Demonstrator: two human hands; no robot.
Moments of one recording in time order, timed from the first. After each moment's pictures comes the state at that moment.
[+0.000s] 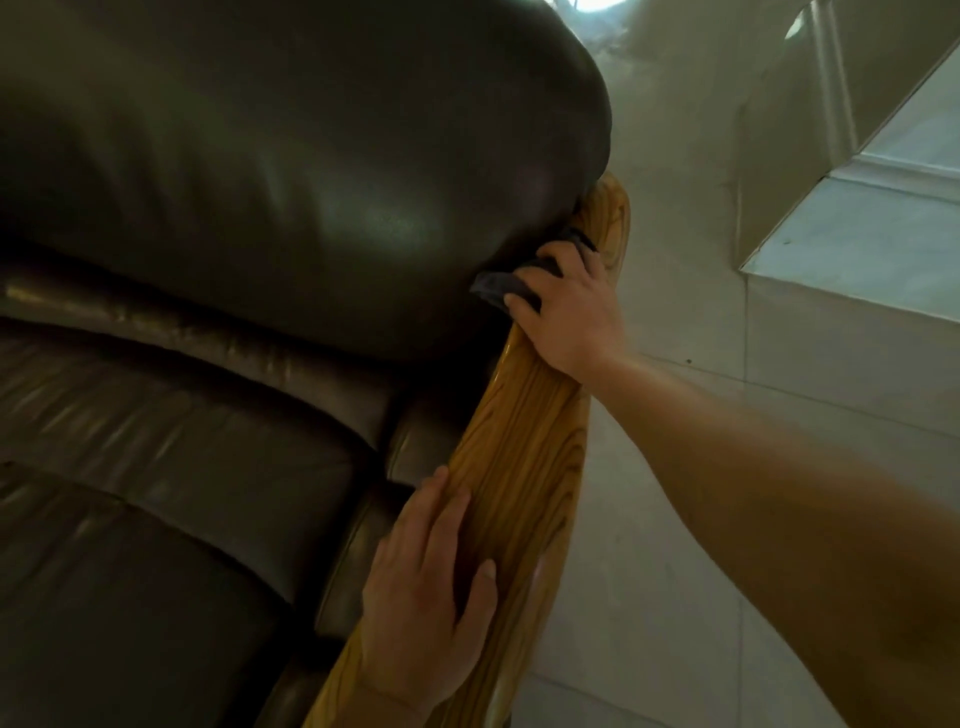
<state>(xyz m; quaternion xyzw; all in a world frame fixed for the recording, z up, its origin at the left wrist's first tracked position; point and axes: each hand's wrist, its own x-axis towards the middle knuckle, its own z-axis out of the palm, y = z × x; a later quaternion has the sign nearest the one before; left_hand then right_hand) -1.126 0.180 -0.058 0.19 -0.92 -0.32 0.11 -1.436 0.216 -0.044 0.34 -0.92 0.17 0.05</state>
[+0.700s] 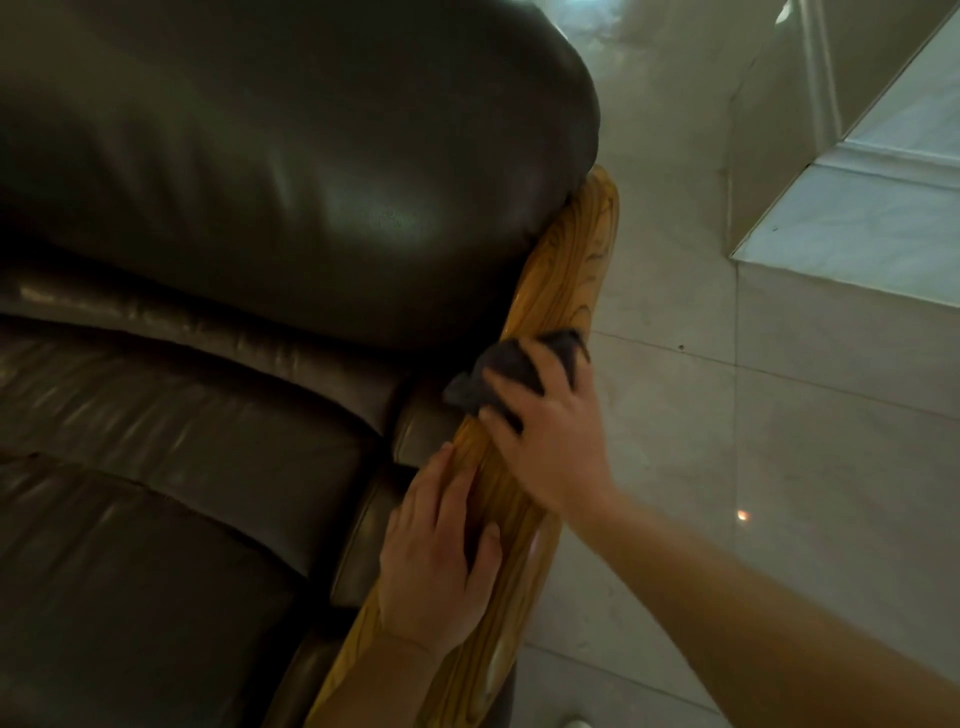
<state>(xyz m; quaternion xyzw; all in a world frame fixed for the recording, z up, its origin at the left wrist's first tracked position) -1.128 0.183 -0.062 0.20 -0.94 -0.28 0.07 -1.295 0.264 -0.049 0.33 -0.92 0.22 0.03</state>
